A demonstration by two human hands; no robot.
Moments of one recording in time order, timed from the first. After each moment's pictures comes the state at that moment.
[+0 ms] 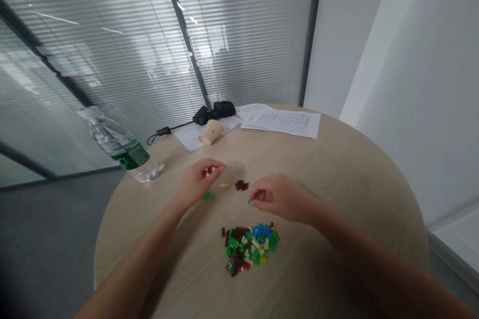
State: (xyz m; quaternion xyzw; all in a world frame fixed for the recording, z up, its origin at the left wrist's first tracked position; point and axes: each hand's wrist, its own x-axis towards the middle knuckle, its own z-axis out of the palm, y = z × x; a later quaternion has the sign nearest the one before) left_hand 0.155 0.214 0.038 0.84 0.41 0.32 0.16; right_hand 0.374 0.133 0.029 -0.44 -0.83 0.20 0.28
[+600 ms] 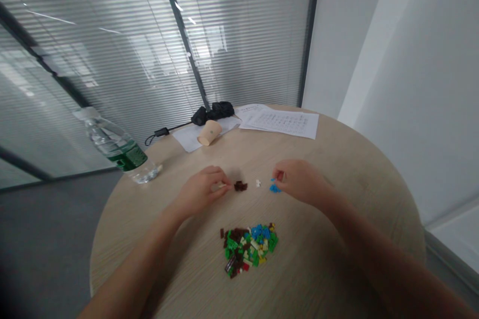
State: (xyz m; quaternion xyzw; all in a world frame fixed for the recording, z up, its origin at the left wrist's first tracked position) left_hand 0.155 0.200 0.048 0.92 0.35 0.12 0.09; right_hand 0.408 0.146 0.036 -0.61 -0.77 0.06 0.18
